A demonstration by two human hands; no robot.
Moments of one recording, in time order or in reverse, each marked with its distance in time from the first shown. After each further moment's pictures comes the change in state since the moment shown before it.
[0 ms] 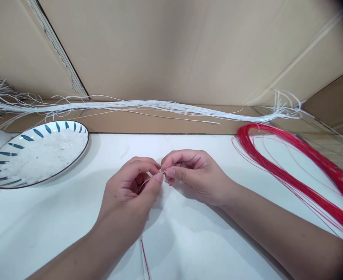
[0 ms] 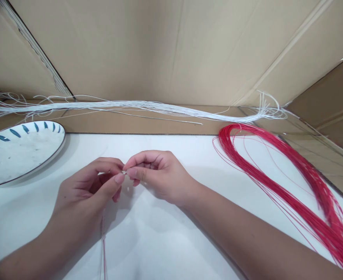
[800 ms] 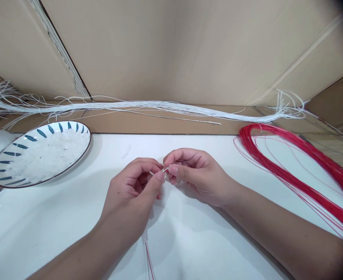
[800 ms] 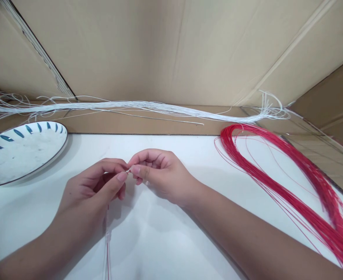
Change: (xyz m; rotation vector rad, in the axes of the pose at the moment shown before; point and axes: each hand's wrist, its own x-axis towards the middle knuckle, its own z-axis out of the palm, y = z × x) left_hand 0.000 0.003 0.004 -0.084 0.018 -0.138; right_hand 0.002 0.004 -0.003 0.111 -0.032 0.003
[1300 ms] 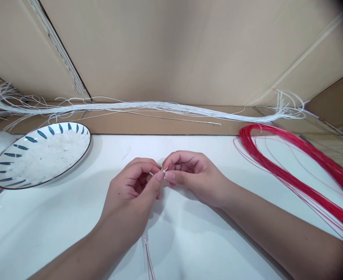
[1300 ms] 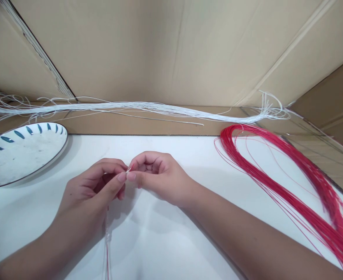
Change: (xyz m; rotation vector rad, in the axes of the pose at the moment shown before) left_hand 0.002 -0.003 -0.002 0.069 0.009 0.069; right_hand 0.000 0.002 0.000 -0.134 -0.027 0.011
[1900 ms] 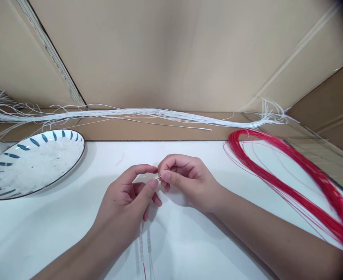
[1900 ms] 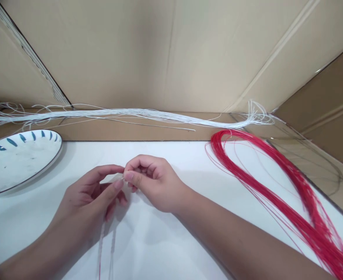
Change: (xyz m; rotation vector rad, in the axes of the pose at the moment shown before) left_hand -0.007 0.020 0.012 -0.051 -0.010 -0.240; right_hand -0.005 -0.007 0.002 -0.097 -0.012 -0.131
